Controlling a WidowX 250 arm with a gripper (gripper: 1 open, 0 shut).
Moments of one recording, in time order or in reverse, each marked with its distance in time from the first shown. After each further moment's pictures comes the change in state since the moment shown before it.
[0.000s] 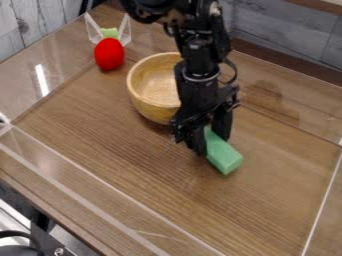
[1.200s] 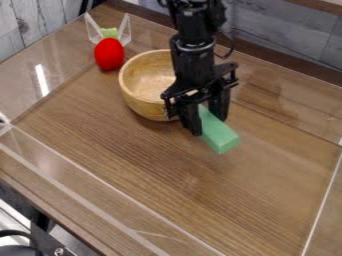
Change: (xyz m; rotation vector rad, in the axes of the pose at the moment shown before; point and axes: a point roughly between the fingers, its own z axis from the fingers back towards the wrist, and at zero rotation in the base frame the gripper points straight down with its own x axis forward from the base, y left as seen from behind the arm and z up) arm 0.005 0.001 0.037 -0.003 0.034 -0.073
